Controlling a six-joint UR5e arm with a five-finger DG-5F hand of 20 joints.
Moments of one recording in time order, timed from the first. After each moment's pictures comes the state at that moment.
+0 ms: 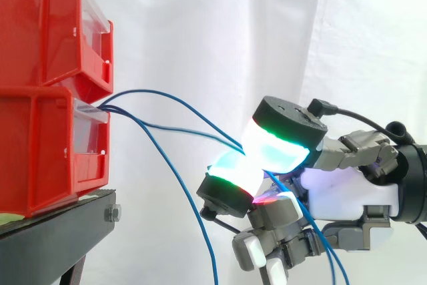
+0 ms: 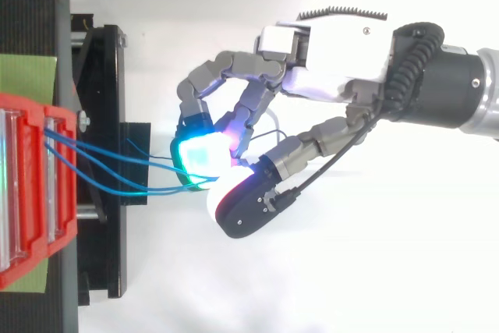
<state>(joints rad) 0.13 -2.31 -1.26 -2.70 -1.39 -0.02</state>
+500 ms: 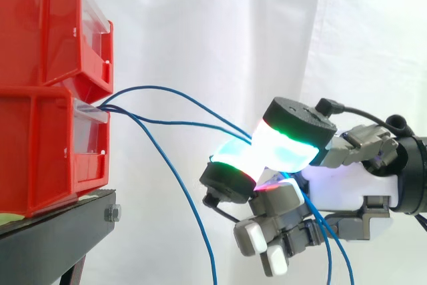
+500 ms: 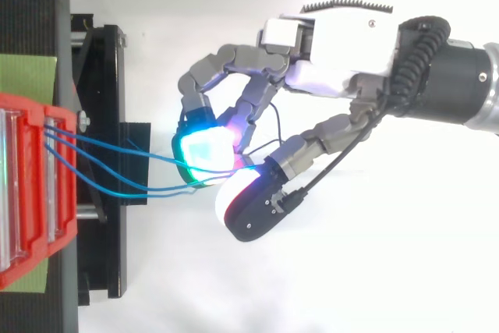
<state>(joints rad) 0.12 -2.30 -1.26 -2.70 -1.39 -0.01</state>
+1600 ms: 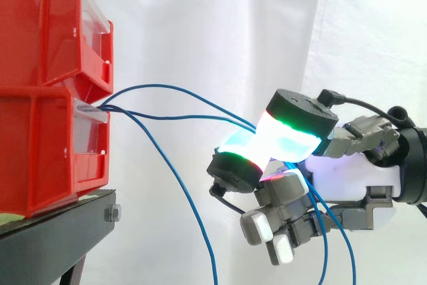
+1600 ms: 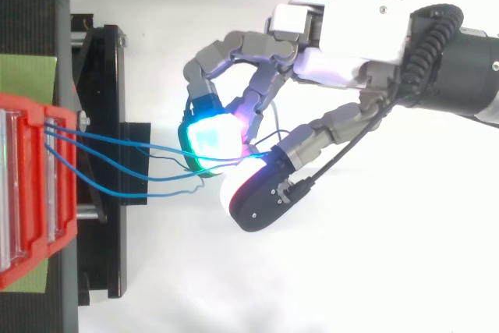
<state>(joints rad) 0.11 -2.28 -1.26 -2.74 -1.40 -0.01</state>
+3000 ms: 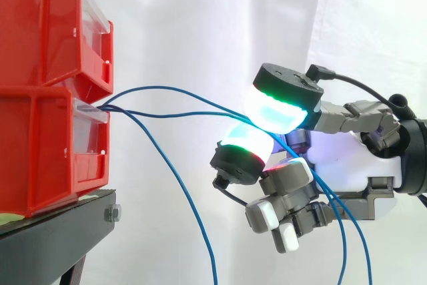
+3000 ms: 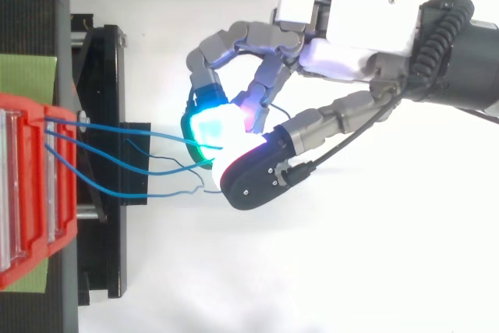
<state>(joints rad) 0.11 -2.27 -1.26 -2.75 -1.39 -0.01</state>
